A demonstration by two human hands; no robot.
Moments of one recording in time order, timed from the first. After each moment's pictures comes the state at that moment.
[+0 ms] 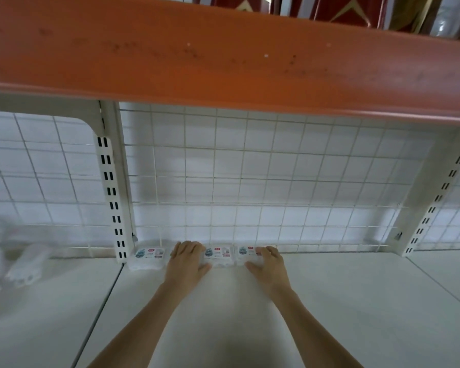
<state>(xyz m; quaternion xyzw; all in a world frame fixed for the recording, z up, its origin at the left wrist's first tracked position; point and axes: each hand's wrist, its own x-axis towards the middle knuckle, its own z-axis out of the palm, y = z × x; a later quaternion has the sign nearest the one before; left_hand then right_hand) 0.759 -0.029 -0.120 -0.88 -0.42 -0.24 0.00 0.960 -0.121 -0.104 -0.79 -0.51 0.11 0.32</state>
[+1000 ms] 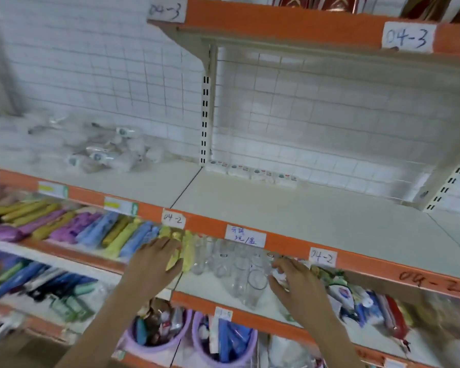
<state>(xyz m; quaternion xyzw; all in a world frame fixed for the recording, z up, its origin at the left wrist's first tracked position) 0.564 -0.385 -0.125 -0.80 -0.52 -0.27 0.10 0.860 -0.443 -0.110 -0.63 -0.74 -0.01 0.23</state>
